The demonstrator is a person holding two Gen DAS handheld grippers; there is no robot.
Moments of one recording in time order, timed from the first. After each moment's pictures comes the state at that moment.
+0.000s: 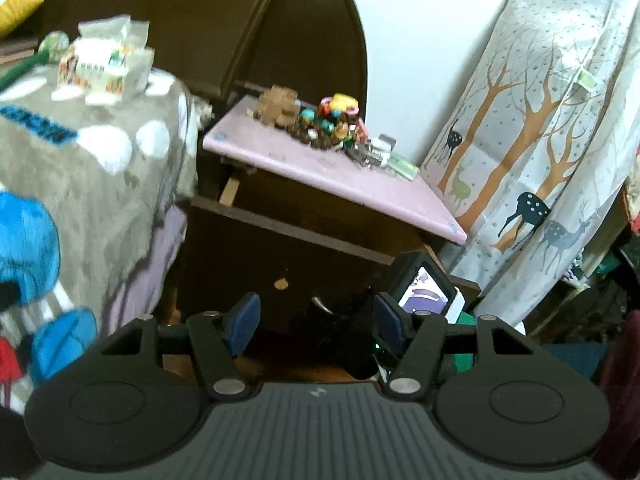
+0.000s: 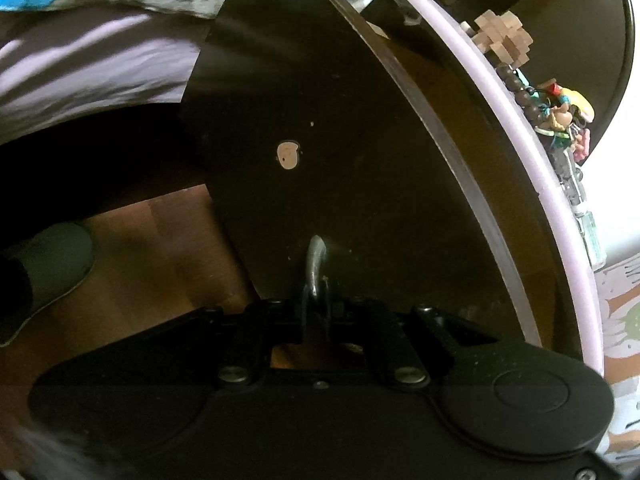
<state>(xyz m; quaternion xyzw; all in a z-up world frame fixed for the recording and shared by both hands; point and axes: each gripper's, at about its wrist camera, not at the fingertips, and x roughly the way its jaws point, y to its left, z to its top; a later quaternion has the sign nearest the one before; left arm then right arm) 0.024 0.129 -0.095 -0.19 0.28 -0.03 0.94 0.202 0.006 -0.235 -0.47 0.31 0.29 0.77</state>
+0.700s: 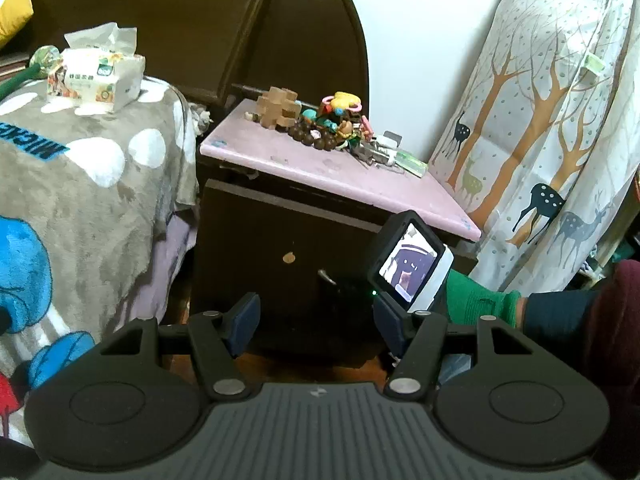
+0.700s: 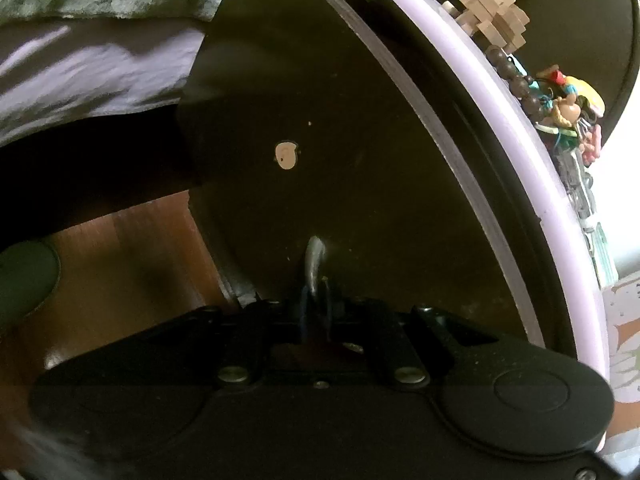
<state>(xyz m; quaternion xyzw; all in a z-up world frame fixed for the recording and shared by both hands) 0.048 0.128 -0.104 -0.16 0.28 -0.03 0.94 0.266 0.012 -0.241 -0.46 0.30 0.30 0.78</state>
